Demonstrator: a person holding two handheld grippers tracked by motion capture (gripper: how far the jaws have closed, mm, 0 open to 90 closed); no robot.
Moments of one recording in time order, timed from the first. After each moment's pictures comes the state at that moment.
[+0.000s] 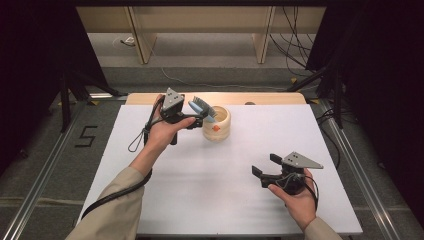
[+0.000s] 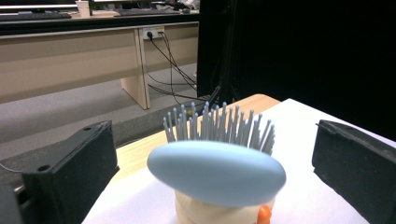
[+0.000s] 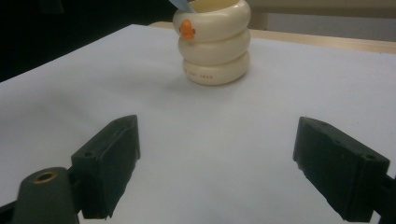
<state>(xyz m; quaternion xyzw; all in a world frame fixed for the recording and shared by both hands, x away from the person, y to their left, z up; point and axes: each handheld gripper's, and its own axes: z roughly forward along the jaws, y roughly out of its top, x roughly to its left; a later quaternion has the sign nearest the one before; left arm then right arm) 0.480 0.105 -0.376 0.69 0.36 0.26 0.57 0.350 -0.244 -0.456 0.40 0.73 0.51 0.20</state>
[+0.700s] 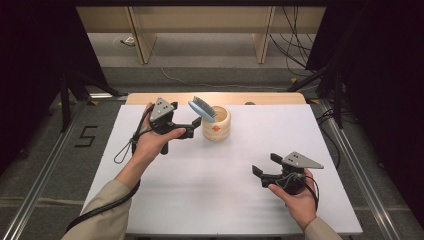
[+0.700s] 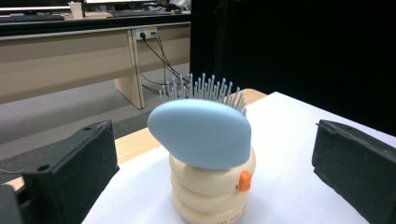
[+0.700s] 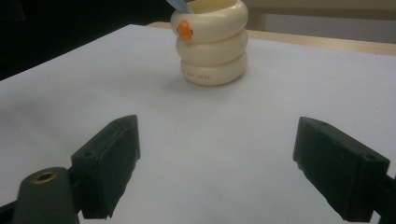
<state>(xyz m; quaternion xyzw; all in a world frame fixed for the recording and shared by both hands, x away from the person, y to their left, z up) 0.445 0.127 -0.378 0.69 0.35 0.25 0.58 0.350 -0.245 -0.456 0.41 0.73 0.51 0.20</state>
